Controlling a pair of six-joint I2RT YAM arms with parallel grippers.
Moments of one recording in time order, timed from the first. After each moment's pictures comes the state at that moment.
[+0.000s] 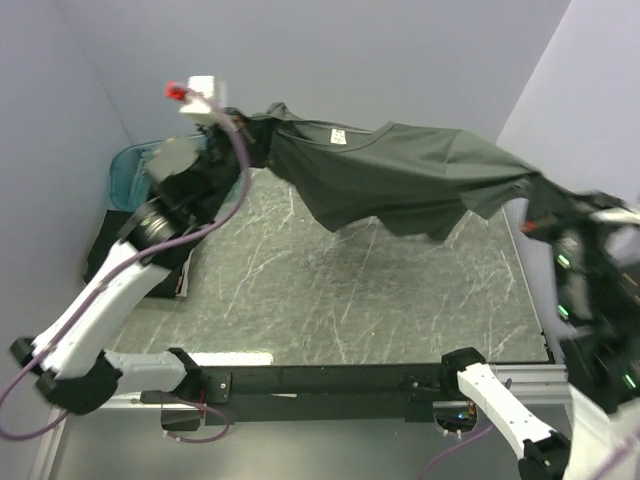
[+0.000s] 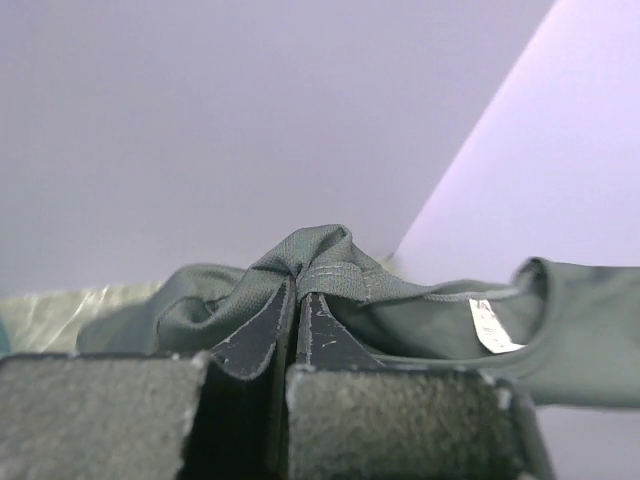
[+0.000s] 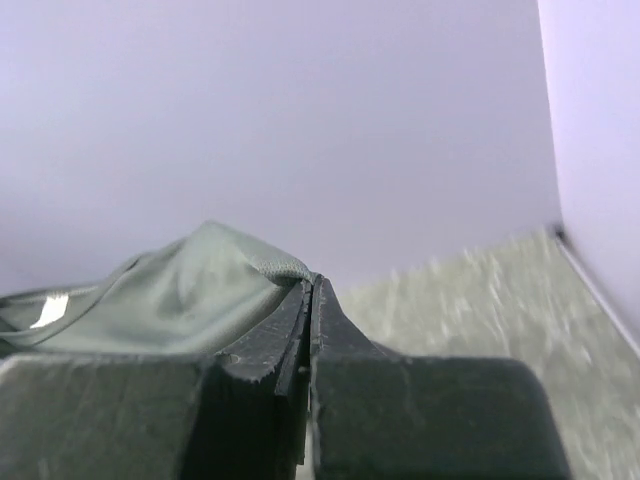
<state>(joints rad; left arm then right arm) -0.72 1.25 1.61 -0.18 -0.32 -0.31 0.25 0.73 1.54 -0.63 0.35 0.35</state>
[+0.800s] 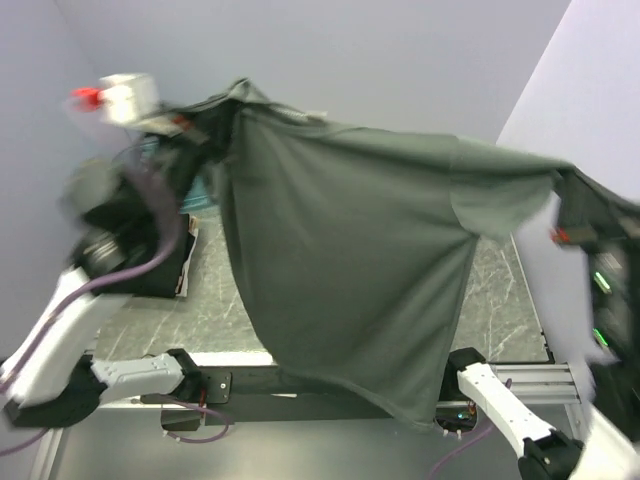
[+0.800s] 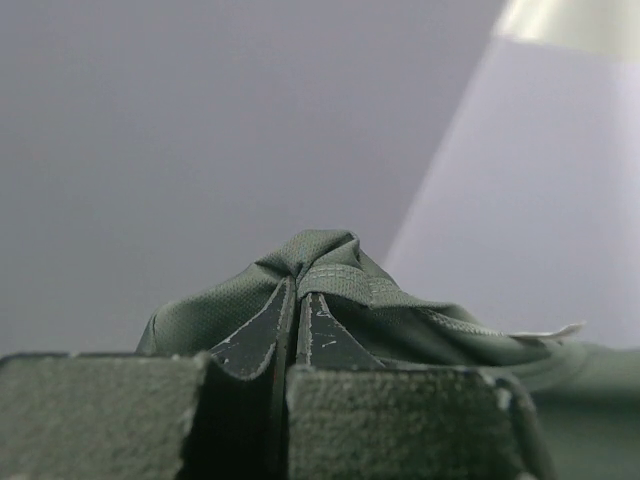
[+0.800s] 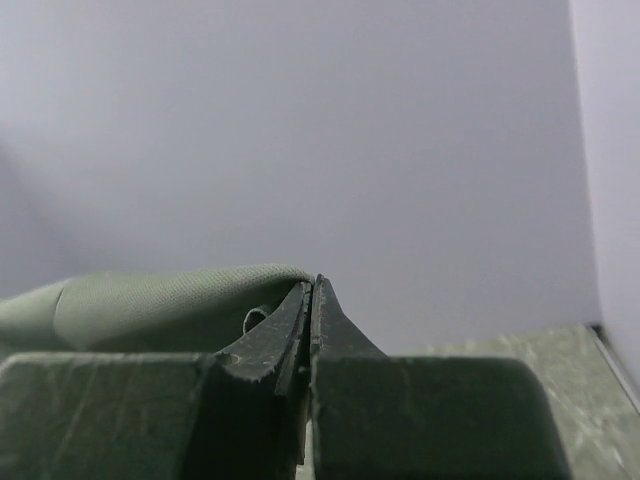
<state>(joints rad) -0.82 1.08 1.70 -0.13 -0.33 -0.24 0.25 0.71 1.79 -0.64 0.22 0.28</state>
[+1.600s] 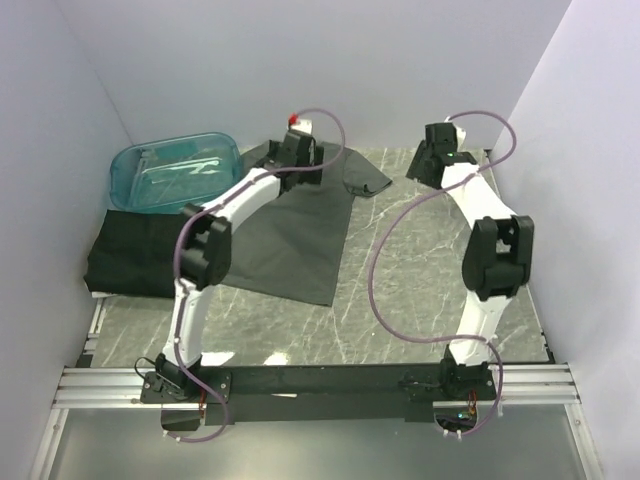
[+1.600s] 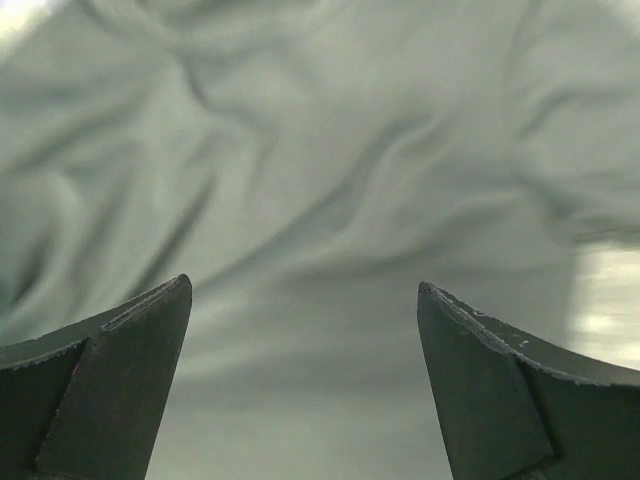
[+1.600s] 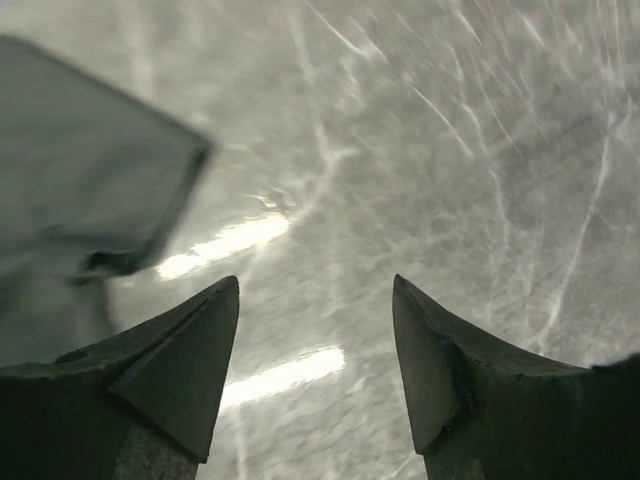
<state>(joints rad) -0.50 2.24 1.93 -0.35 -0.32 -0.23 0.08 1.95 1.65 -0.55 0.26 0.44</state>
